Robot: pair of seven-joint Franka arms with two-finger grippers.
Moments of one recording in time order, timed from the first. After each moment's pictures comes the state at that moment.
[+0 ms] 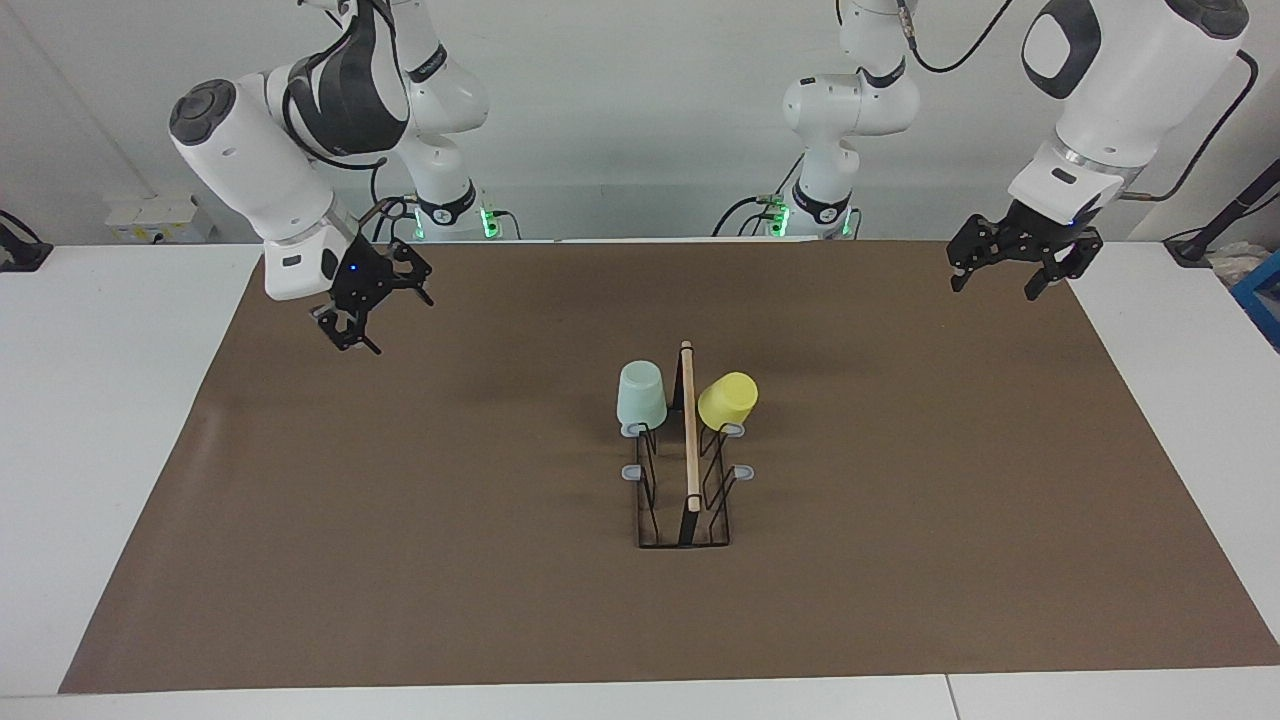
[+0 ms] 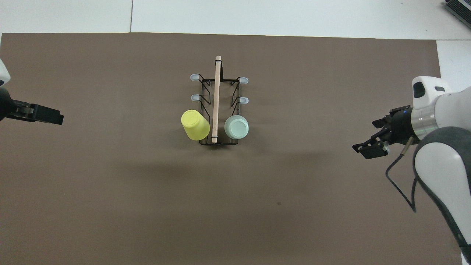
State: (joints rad) left arm -0.08 -0.02 0.05 -1.66 -0.03 1.67 0.18; right arm 0.05 -0.06 -0.03 -1.96 0.24 1.87 -0.69
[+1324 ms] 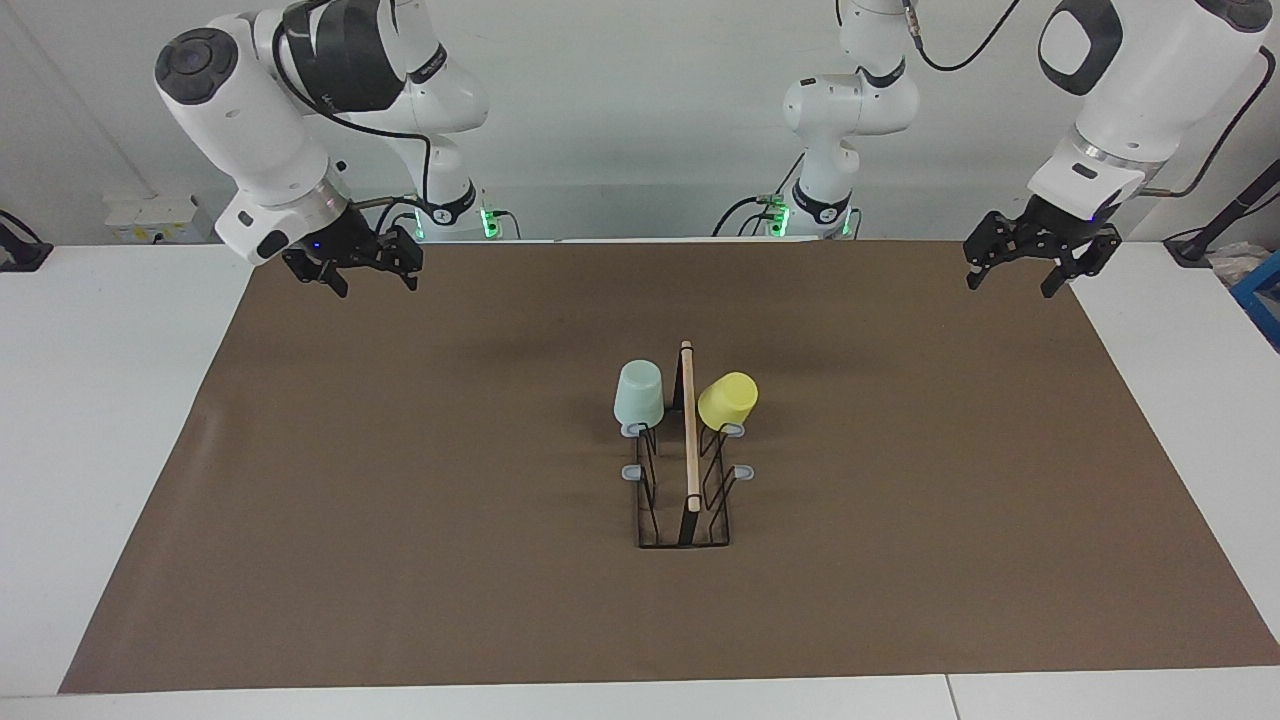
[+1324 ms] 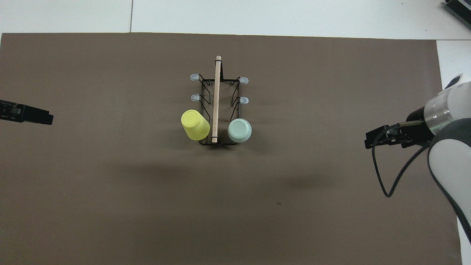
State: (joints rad) left arm -0.06 -0.03 0.06 -1.65 -0.03 1.67 0.22; right arm 0.07 -0.03 -0.03 -1.78 0.09 1.59 0.02
